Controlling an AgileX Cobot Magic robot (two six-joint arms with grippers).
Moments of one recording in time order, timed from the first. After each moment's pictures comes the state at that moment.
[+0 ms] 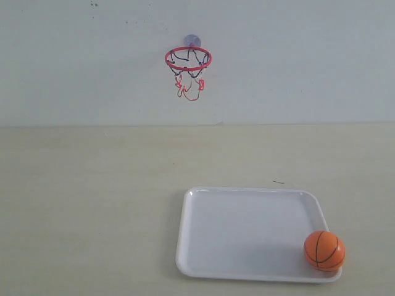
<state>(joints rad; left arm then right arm) 0.00 0.00 0.00 -0.06 0.31 0.00 0.15 0.00 0.00 0.13 0.34 -0.01</state>
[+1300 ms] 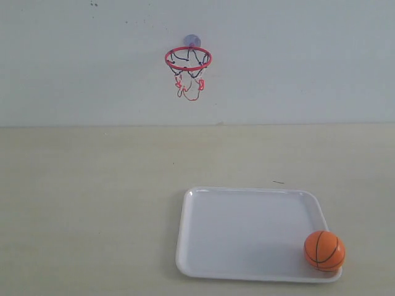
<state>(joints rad) 0.00 0.00 0.00 -0.06 0.31 0.00 0.15 0.14 -0.17 0.50 -0.14 -0.41</state>
